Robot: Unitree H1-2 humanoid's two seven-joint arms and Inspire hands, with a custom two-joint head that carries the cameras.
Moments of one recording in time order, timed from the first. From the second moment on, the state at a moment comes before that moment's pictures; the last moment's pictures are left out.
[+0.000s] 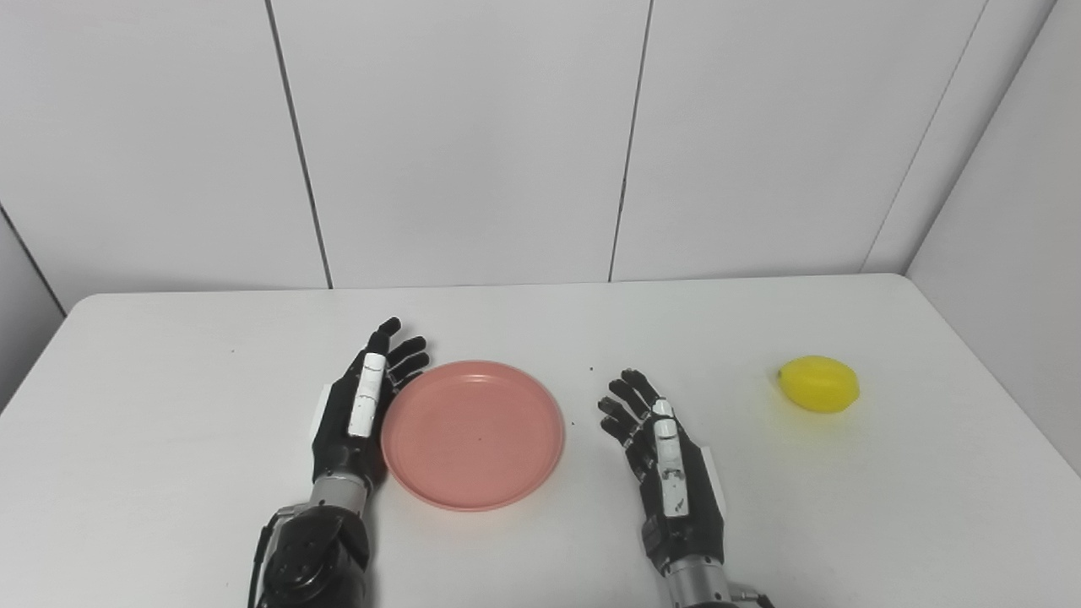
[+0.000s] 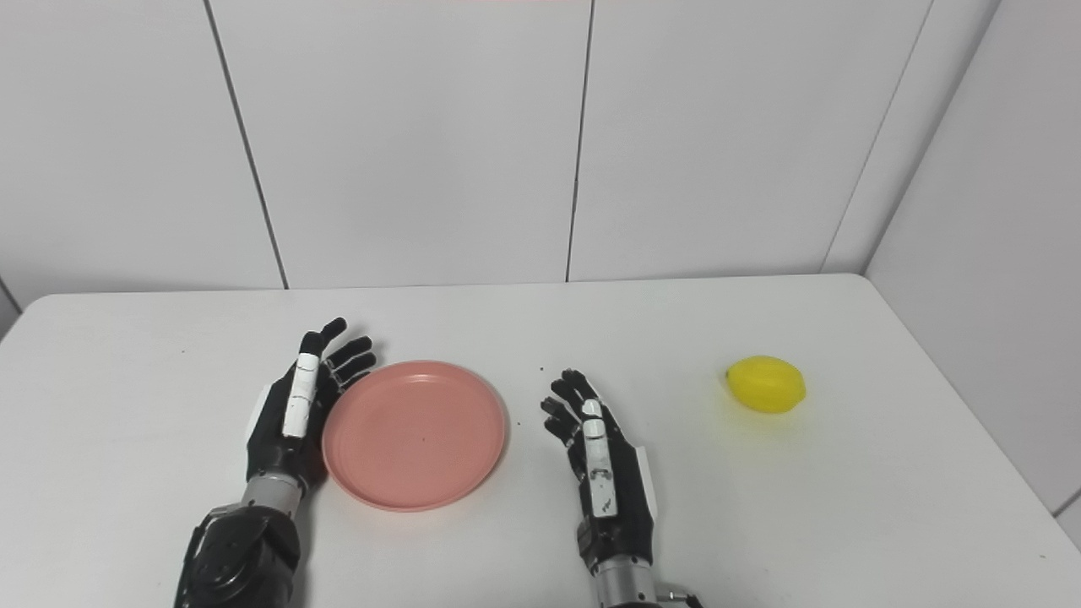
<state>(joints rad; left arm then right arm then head) -0.36 -0.08 0.04 0.26 -0.16 0.08 -0.02 -0.02 0.17 0.01 0.00 0.15 -0.08 -0.02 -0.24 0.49</state>
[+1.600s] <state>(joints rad) -0.41 -0.05 0.07 0.35 -0.17 0.03 -0.06 -0.09 -0.02 -0.02 -0.16 -0.30 -0.02 -0.17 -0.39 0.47</state>
